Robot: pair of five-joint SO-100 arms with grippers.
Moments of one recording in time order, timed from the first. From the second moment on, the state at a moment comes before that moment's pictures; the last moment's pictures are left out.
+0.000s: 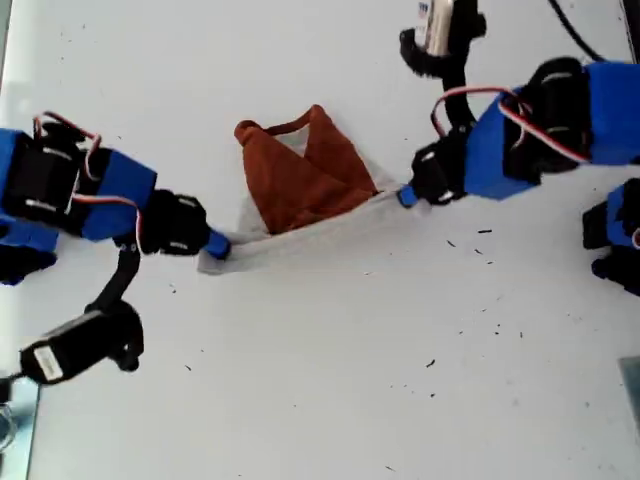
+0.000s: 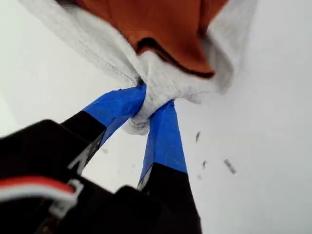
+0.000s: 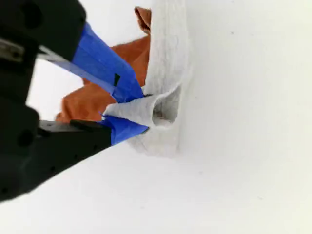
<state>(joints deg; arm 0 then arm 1) -4.7 116.7 114.4 63.2 2.1 15.9 114.8 95.3 77.0 -33.7</state>
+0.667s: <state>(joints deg) -46.2 134.5 133.4 57.1 15.2 53.3 85.3 73.7 59.7 -18.2</state>
